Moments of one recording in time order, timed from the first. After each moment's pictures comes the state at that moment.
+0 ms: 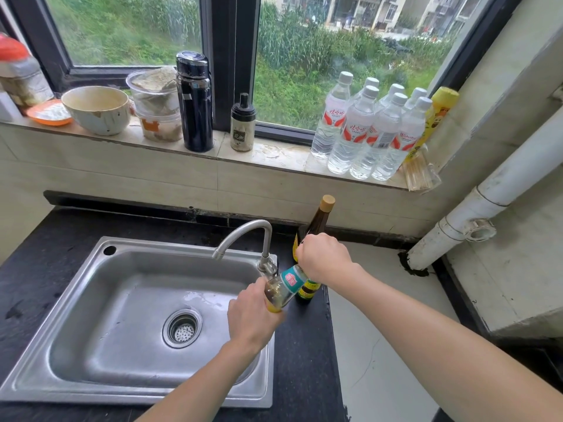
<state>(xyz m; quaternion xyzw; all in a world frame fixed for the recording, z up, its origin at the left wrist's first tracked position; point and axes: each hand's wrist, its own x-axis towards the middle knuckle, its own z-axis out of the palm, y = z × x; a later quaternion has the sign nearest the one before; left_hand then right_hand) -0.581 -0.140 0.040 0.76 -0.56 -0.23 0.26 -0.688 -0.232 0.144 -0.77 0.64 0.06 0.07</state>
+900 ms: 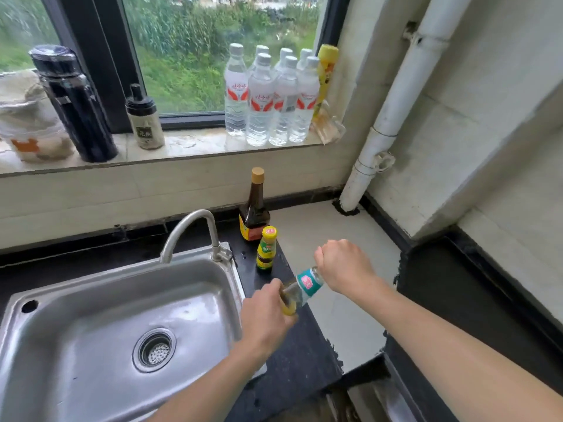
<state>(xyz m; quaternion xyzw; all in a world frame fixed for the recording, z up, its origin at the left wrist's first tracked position) -0.624 -0.098 0.041 0.59 -0.74 -0.27 0.18 -0.774 -0.121 0.143 -0.66 0.75 0.06 0.03</state>
